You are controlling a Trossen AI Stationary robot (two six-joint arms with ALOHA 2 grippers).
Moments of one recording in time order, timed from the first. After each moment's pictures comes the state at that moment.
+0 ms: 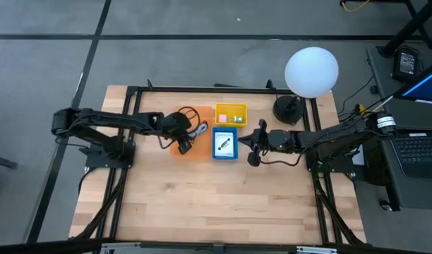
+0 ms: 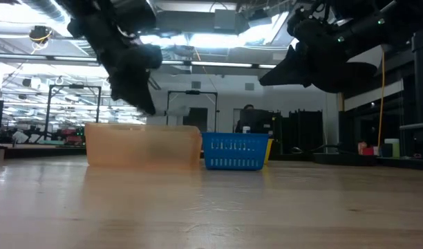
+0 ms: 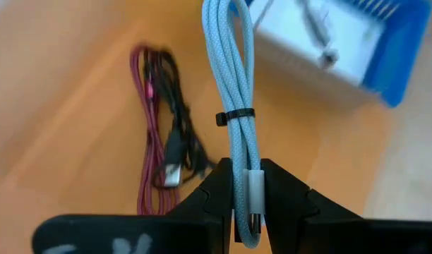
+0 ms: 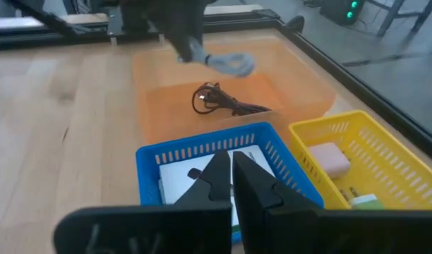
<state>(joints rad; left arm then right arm) 0.19 1.29 0.74 -0.37 -0.07 -0.36 0.06 1.26 0.53 0.33 0.35 0.12</state>
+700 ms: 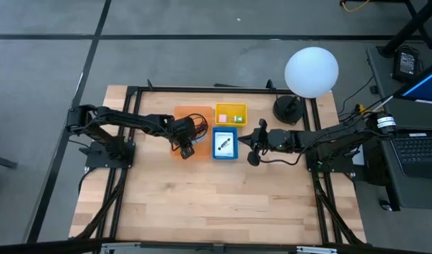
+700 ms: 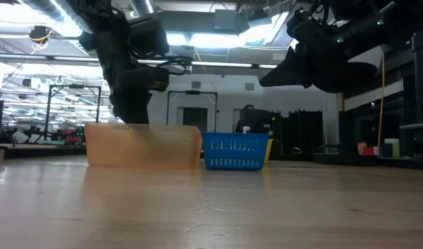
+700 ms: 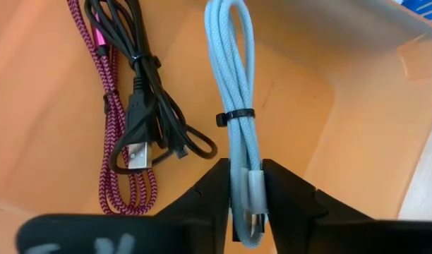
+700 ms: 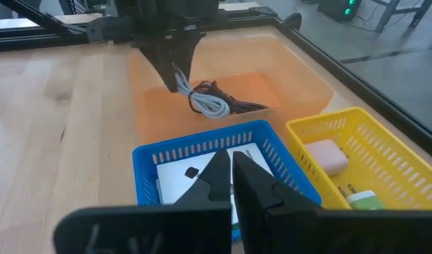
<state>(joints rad) 0.19 1.47 0.79 -0.41 0.02 -0.33 0.06 1.26 0.53 0.33 0.35 0.13</state>
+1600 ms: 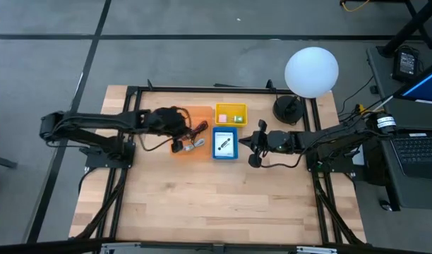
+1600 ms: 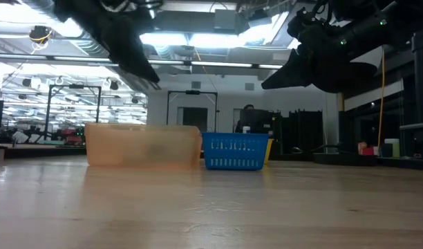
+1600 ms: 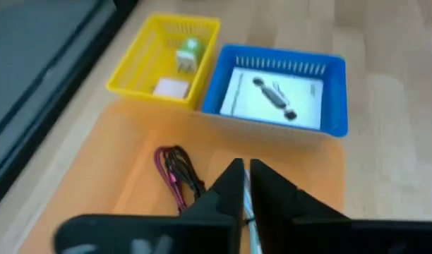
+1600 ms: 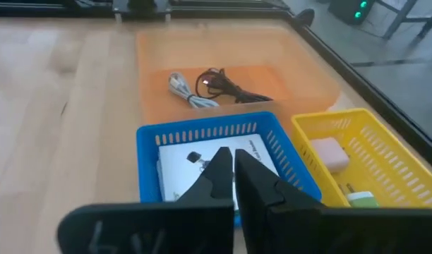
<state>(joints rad) 0.18 1.08 0.72 -0.31 -0.10 -0.02 0.07 1.26 0.53 0.30 0.34 0.05</state>
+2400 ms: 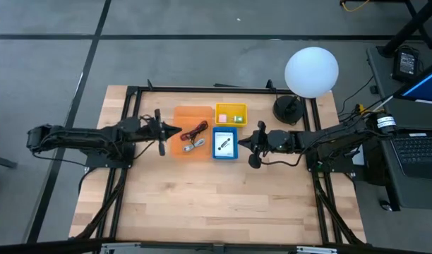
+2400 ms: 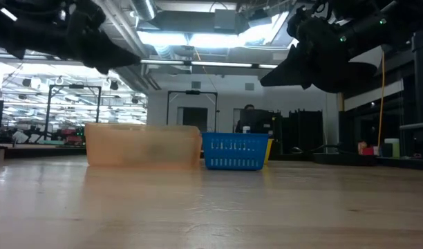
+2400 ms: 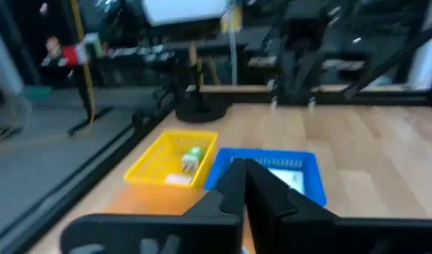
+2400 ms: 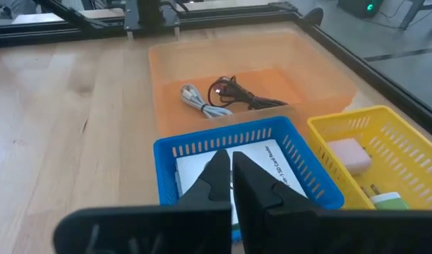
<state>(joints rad) 0.17 0.63 0.20 0.33 -0.09 0.04 0.07 1.26 0.53 0.32 0.29 0.13</state>
